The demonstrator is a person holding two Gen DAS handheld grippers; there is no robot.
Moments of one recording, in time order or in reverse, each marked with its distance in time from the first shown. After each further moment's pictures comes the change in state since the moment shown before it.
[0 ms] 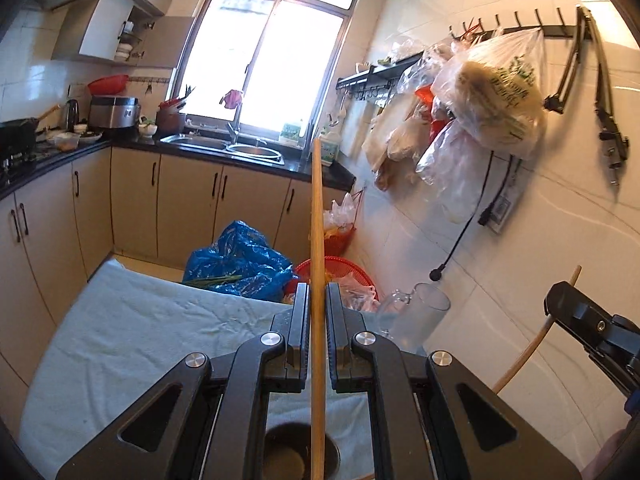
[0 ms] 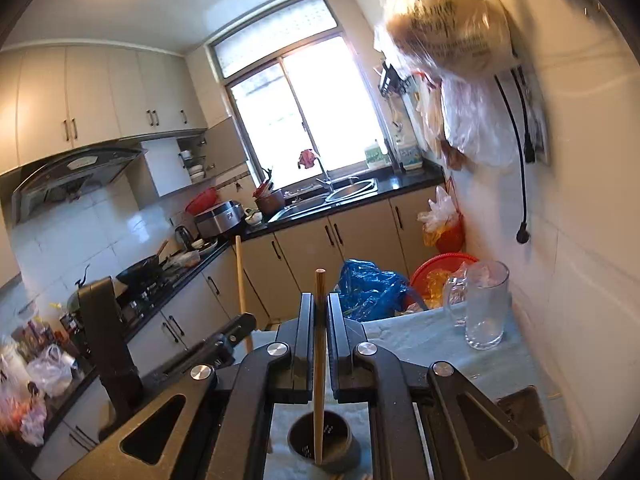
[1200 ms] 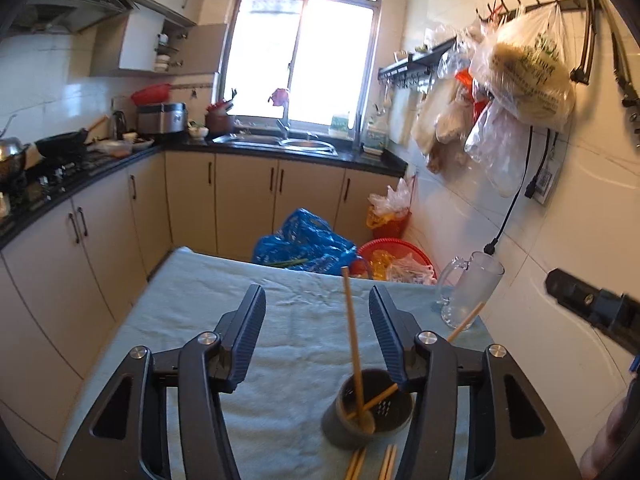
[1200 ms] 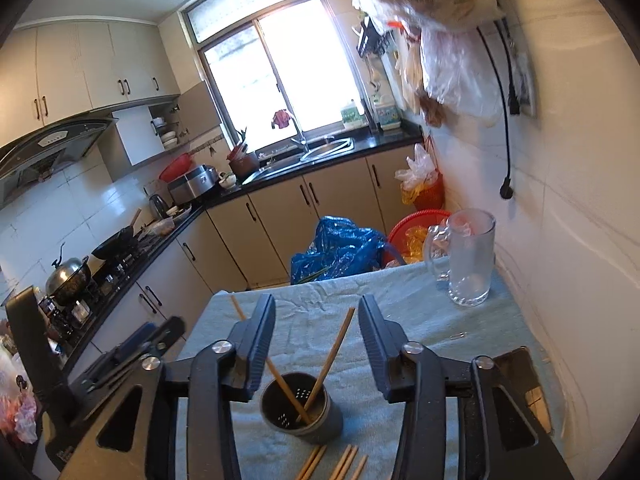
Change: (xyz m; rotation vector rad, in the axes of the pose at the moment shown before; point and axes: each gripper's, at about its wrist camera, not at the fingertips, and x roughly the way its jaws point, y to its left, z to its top) left arm -0.076 0.032 -0.038 0.059 0.003 0.219; right arm 0.012 -0.014 -0.031 0.006 0.131 -0.085
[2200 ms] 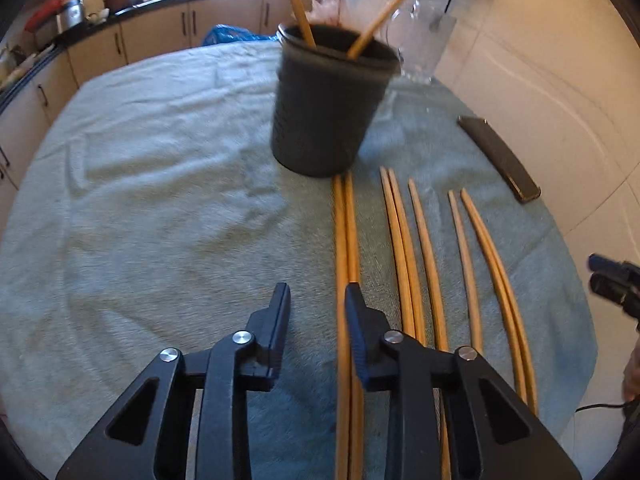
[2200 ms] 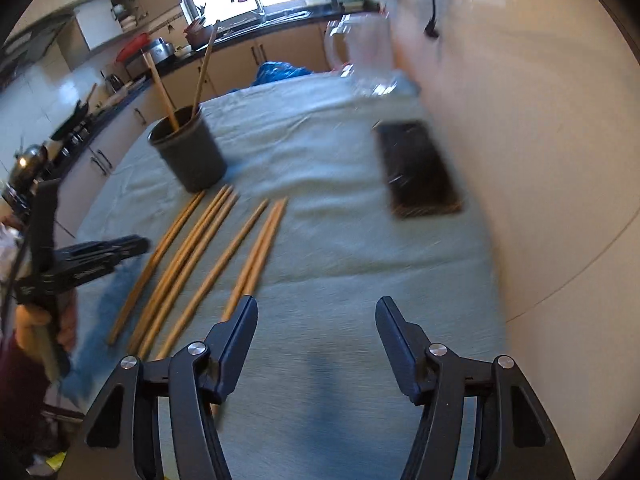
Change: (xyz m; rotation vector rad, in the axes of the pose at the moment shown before) left arm 0.047 0.001 -0.198 0.216 0.616 -0.242; right arm -0.068 -0.121 -0.198 -0.022 0.461 -0.127
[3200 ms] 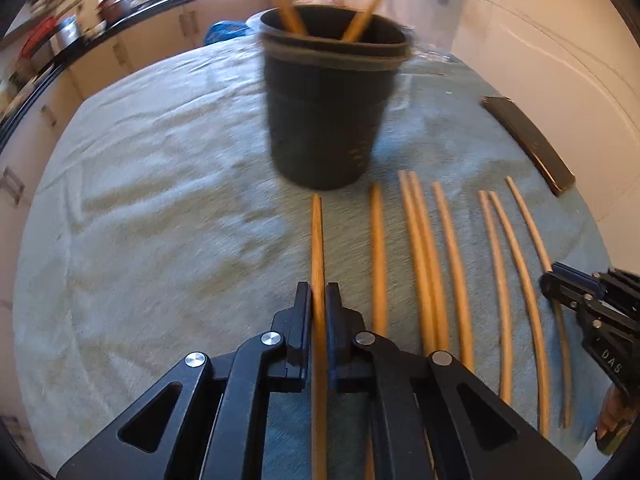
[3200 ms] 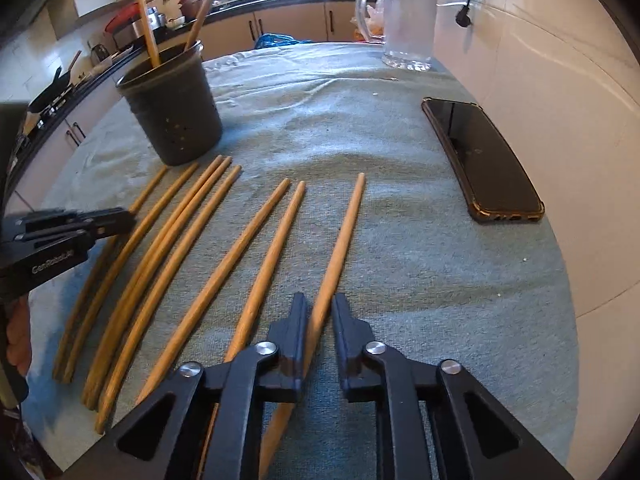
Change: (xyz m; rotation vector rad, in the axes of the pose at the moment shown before) left arm 0.029 -0.011 0.031 0.031 0.053 0.128; right arm 0.084 0.045 0.013 -0.053 0.052 -0.116
